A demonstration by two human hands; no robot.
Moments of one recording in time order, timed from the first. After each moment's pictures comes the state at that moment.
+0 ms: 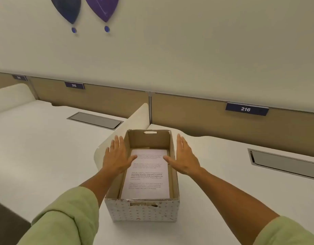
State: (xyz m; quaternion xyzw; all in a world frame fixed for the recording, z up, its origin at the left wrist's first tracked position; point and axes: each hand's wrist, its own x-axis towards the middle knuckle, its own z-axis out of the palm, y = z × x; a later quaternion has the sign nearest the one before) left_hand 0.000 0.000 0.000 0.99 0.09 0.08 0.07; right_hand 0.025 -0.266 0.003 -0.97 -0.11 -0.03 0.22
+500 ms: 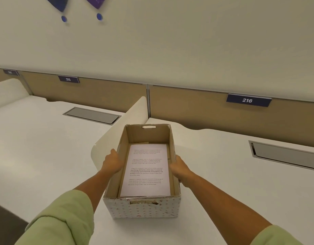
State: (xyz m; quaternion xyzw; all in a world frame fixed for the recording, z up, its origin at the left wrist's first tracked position) left_hand 0.008 0.011 -0.031 0.94 0.23 -0.03 0.25; right_hand 0.020 -0.244 -0.048 -0.84 0.10 0.20 0.50
